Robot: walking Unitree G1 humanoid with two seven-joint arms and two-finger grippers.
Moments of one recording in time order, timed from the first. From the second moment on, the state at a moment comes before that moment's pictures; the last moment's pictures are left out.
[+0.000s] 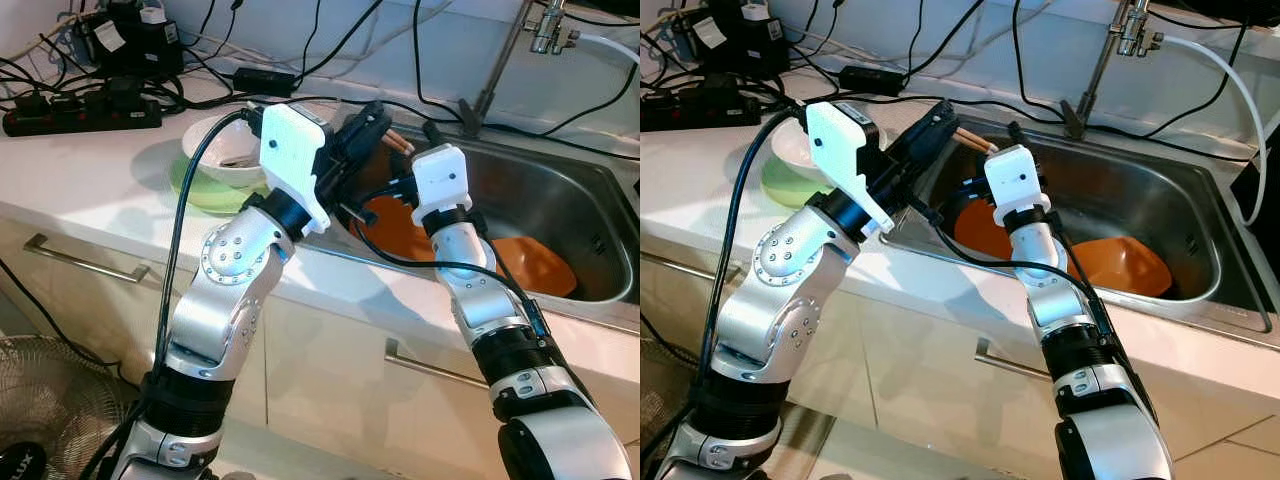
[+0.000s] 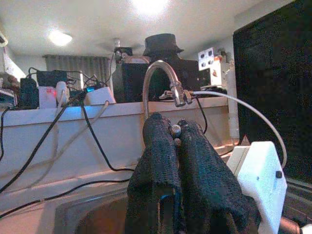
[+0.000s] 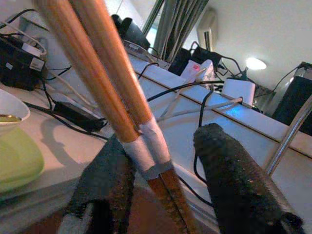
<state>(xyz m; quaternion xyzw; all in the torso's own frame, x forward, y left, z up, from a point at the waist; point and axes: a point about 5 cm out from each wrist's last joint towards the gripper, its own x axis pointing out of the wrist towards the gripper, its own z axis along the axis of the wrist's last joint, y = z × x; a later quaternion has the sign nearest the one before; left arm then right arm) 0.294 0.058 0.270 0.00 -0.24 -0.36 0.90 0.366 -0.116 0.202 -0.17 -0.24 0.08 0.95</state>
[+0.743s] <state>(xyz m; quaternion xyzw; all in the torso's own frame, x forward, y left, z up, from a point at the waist) 0.296 0.057 0.269 0.01 -0.23 -0.36 0.90 0.366 -0.113 0.200 -0.17 -0.24 0.08 0.95</state>
